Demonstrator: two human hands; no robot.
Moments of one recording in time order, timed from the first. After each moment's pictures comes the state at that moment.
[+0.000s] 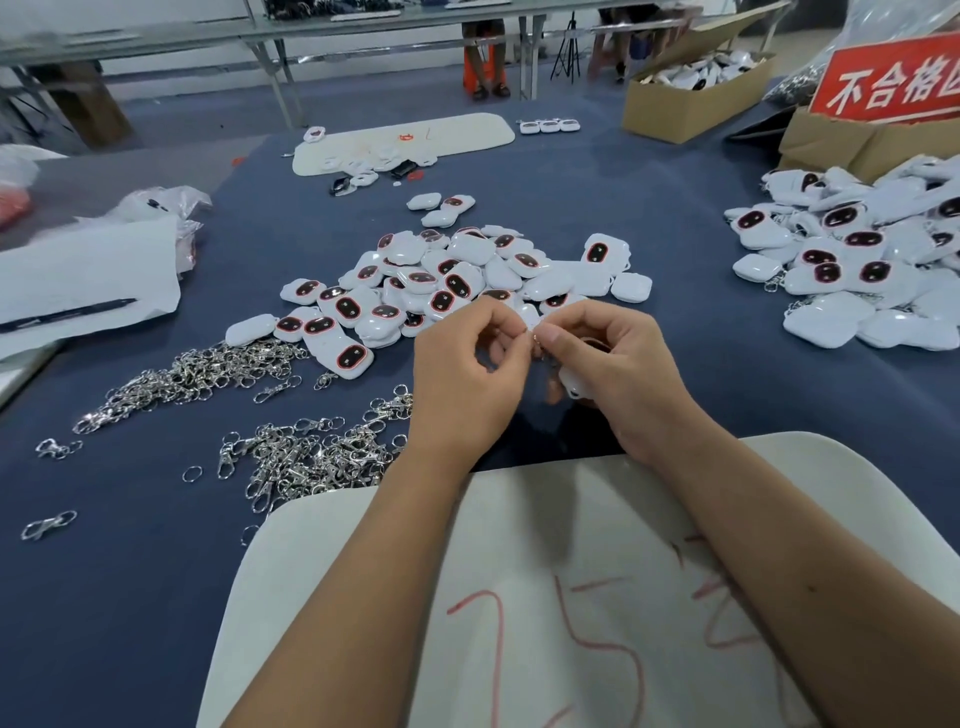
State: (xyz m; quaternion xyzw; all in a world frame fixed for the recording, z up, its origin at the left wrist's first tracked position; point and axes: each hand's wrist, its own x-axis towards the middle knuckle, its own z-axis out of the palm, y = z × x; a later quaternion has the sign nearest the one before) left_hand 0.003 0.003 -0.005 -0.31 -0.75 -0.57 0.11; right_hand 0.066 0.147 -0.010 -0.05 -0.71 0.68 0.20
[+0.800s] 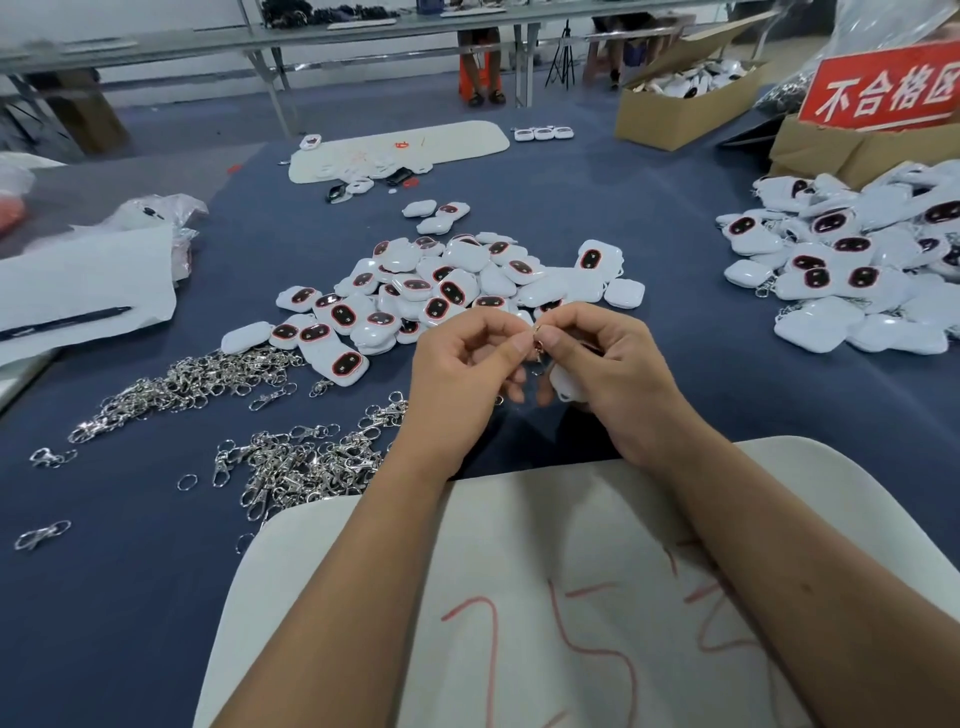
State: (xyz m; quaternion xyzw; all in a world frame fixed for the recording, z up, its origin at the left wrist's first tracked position) left_hand 0.003 0.002 0.000 -0.28 -0.64 -0.71 -0.07; right_hand 0.066 0.149 -0.009 -0.02 -0.70 0.69 0.19
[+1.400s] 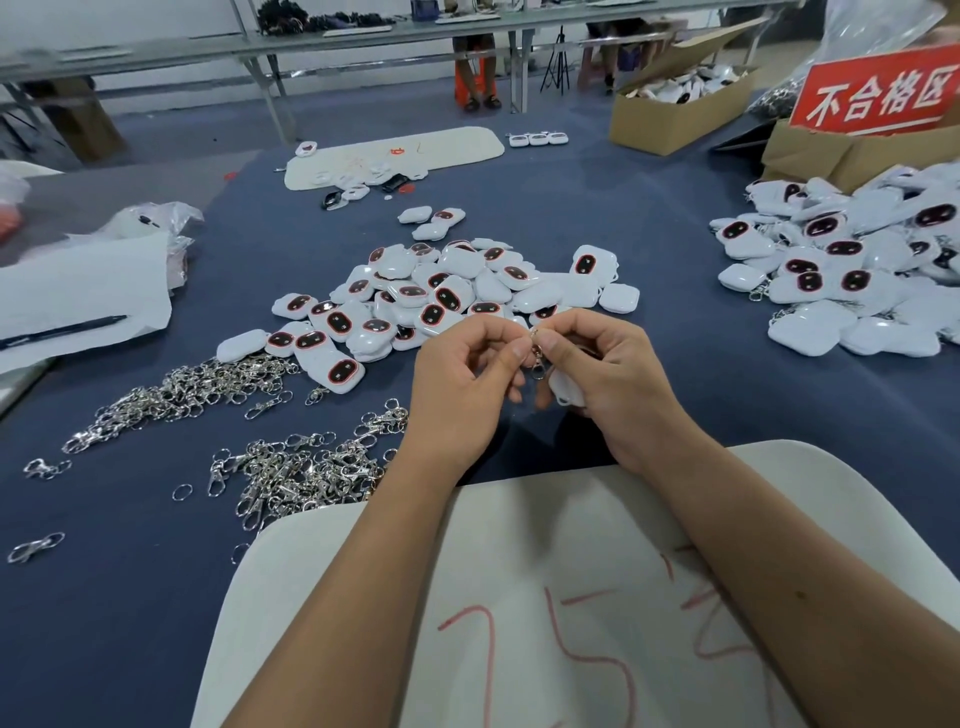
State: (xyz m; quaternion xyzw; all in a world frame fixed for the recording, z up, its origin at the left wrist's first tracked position) left_hand 0.004 0.007 -0.002 -0.30 -0.68 -0.67 -0.03; right_hand 0.066 0.146 -0.006 -0.03 -0.67 0.72 0.20
